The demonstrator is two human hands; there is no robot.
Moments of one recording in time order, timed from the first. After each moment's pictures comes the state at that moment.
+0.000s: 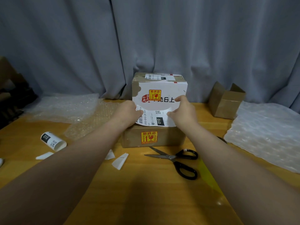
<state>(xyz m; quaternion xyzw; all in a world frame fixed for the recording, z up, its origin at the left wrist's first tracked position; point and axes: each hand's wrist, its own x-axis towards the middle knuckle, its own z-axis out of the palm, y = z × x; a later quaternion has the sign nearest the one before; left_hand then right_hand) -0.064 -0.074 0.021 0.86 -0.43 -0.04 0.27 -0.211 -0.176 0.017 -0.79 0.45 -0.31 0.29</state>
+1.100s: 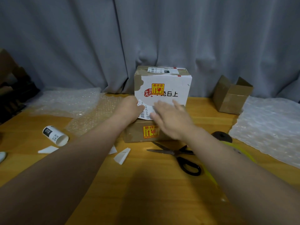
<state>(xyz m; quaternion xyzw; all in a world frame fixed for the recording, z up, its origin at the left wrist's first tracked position) -0.068 -0.074 0.016 0.85 -0.44 -0.03 0.29 -0.210 -0.152 0.000 -0.96 0.25 -0.14 -0.01</state>
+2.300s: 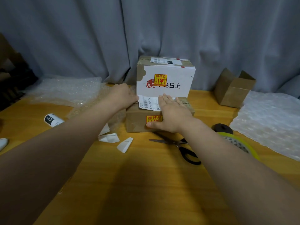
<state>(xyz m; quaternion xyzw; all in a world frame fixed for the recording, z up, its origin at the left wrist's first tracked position) -0.048 -0.052 0.023 0.87 -0.41 -0.07 0.27 -0.202 -0.136 0.002 -0.96 0.29 0.00 -0.02</state>
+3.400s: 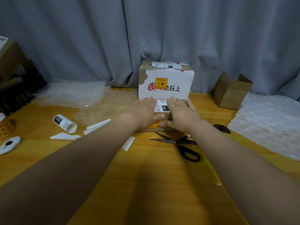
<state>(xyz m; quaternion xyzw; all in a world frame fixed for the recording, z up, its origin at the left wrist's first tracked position) -0.095 -0.058 0.001 0.81 -0.59 0.03 0.00 -0.221 -0.156 -0.006 -0.95 0.32 -0.02 -0.04</state>
